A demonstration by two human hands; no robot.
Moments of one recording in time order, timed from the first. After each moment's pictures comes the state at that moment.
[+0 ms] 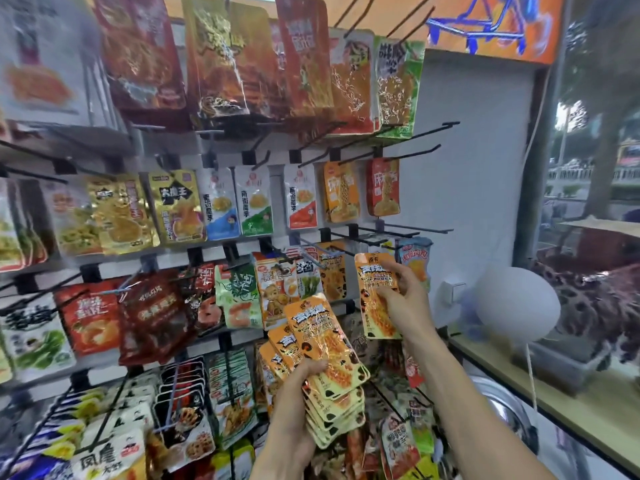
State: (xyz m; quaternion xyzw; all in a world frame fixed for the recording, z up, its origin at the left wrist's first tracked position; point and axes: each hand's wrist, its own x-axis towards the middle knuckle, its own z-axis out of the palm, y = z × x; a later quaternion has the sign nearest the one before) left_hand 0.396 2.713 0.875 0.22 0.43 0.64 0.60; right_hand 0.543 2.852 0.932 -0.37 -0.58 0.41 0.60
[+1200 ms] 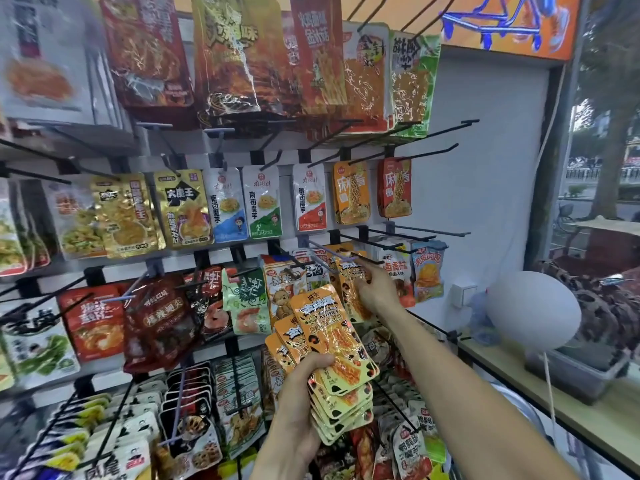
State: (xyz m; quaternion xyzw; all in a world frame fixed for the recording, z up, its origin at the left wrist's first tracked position) left_hand 0.381 2.726 0.890 0.22 0.40 0.63 0.63; right_hand 0.480 2.931 0.941 -0.48 -0.72 0.27 0.43
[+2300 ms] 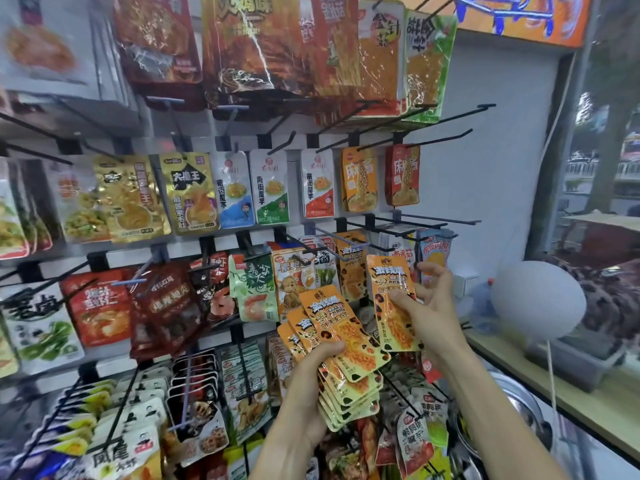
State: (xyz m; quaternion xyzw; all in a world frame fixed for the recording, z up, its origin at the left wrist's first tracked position) left_hand 0.364 2.736 0.869 0.25 0.43 0.63 0.60; right_hand 0.536 2.833 0.918 -0.35 -0.54 0.48 0.59
